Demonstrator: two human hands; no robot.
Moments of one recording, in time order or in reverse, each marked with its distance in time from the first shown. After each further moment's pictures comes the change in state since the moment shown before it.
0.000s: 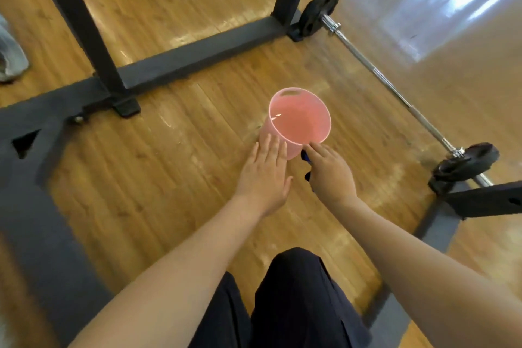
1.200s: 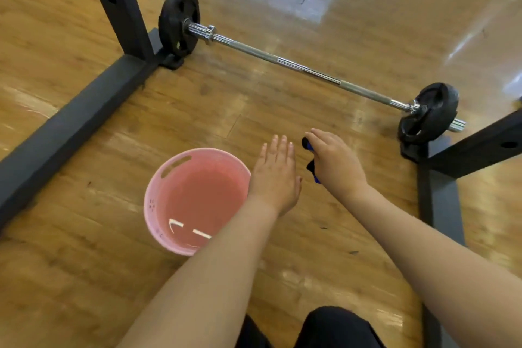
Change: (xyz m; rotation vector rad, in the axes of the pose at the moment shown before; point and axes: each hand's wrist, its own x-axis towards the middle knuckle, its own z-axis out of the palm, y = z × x) left_hand 0.345 0.138 0.078 0.168 -0.005 0.436; right_hand 0.120 0.283 0.071 0.024 0.224 0.425
